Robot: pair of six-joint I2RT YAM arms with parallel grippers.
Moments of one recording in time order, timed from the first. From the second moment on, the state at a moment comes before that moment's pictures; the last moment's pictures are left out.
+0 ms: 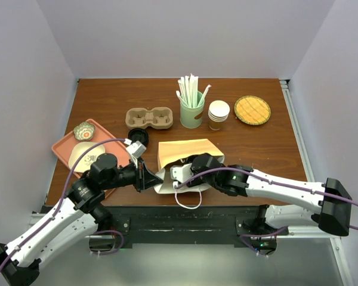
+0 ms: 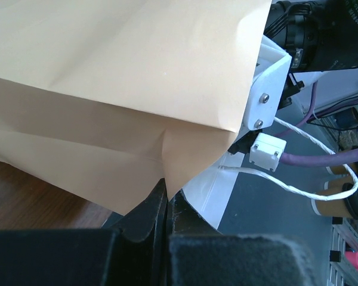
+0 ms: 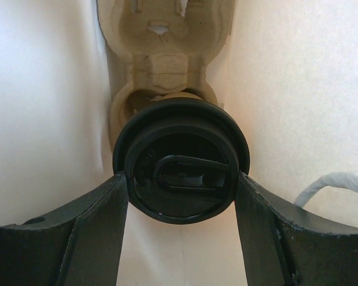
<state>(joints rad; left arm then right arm) -0.71 0.55 0.54 -0.33 0.46 -0.52 1.13 1.17 0.80 -0.38 0.40 -0.85</state>
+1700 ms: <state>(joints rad) -0.71 0.61 0.54 -0.30 0.47 -0.52 1.10 1.17 0.97 -0.58 0.20 -0.75</state>
